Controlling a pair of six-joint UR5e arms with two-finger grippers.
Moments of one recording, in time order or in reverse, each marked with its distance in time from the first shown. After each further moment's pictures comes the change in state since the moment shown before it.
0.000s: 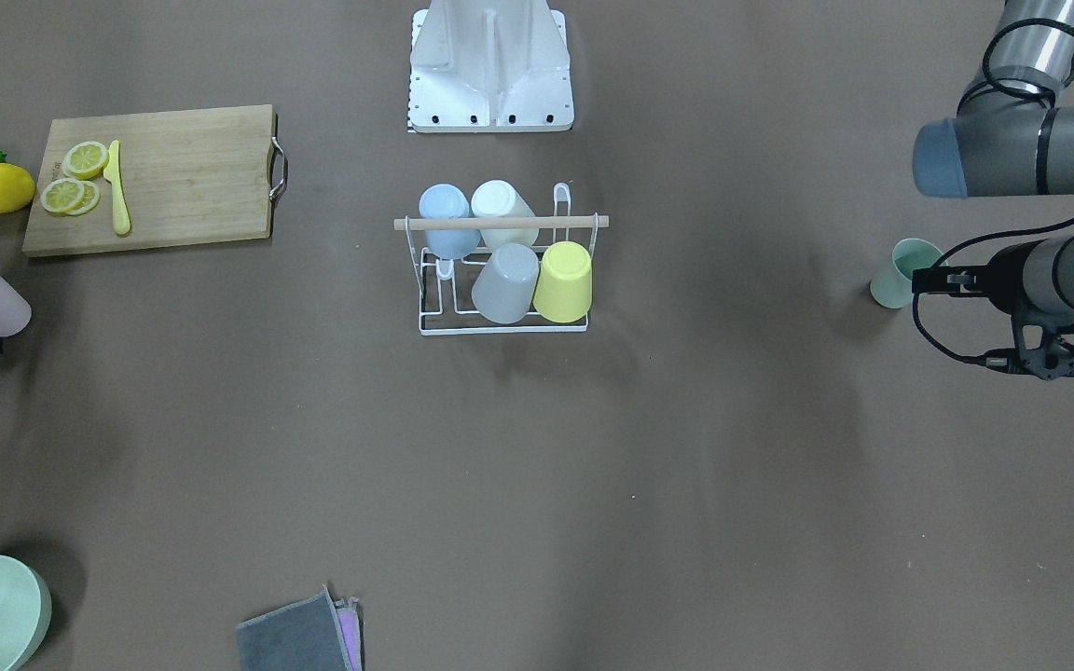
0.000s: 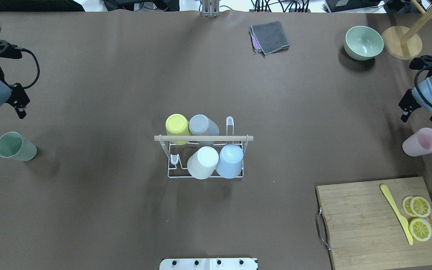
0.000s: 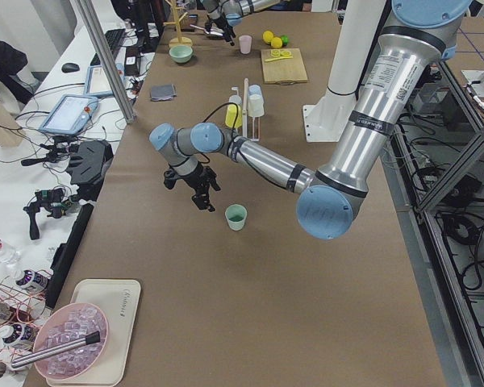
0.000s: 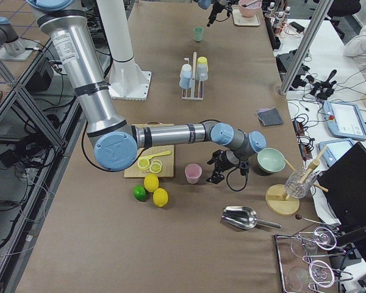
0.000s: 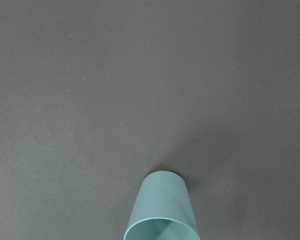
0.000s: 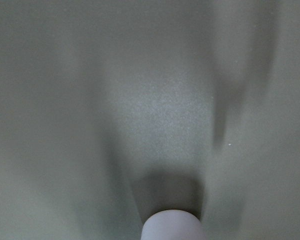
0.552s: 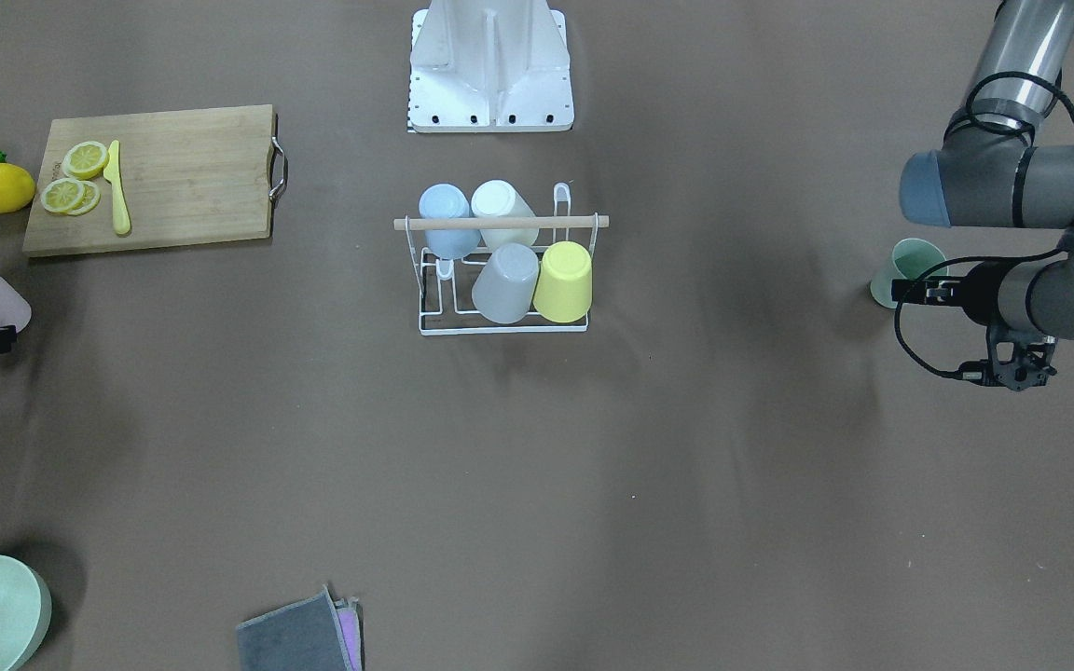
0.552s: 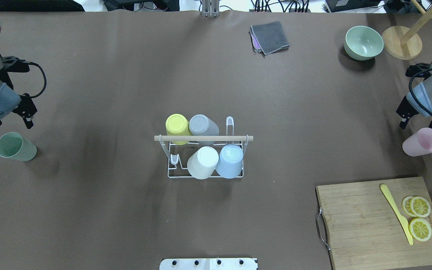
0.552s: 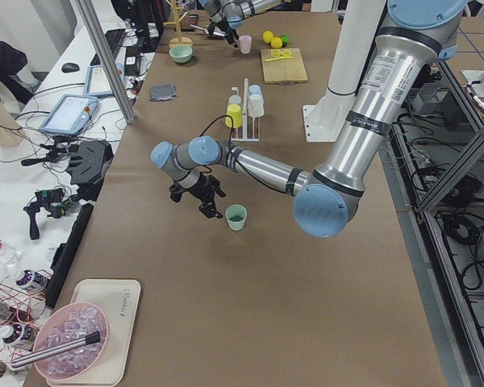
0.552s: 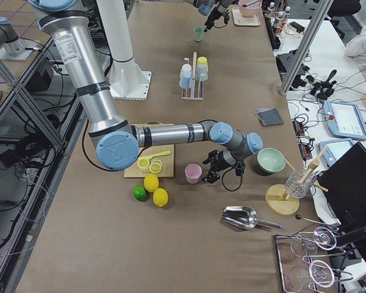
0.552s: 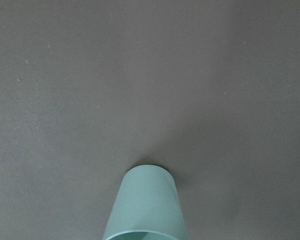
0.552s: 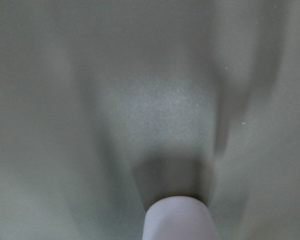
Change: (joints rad) left arm 0.033 -0.018 0.130 0.006 -0.072 0.036; right arm -0.024 0.000 -0.002 -0.072 0.004 -0.033
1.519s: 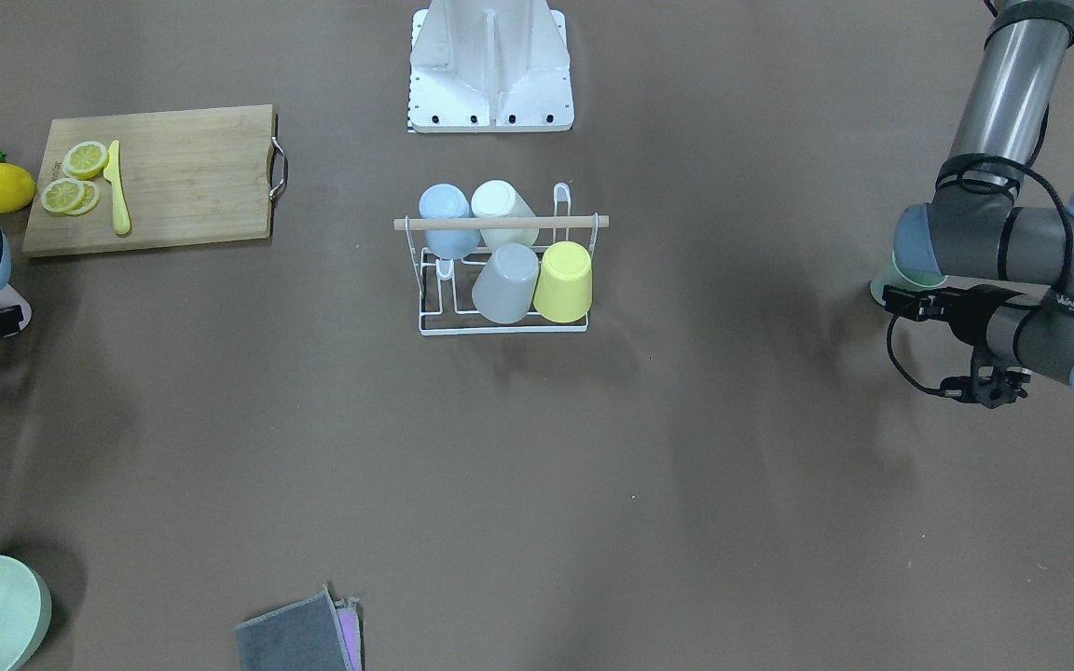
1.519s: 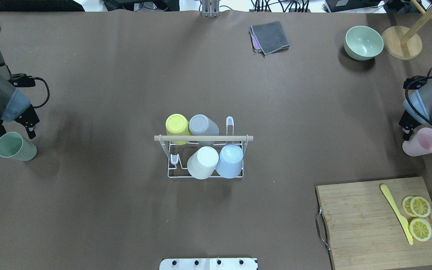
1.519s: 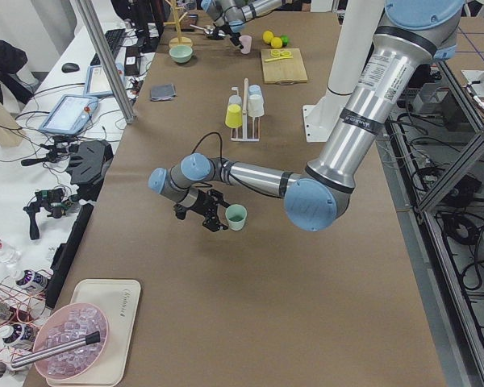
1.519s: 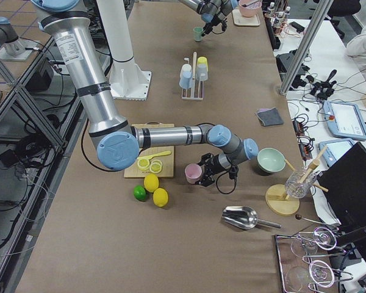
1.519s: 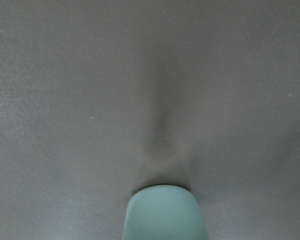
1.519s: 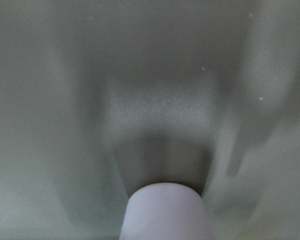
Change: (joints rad) left arm 0.021 -0.056 0.210 0.059 -0.076 0.187; right arm -0.029 -0.009 -0.036 -0.071 -0.004 -0.141
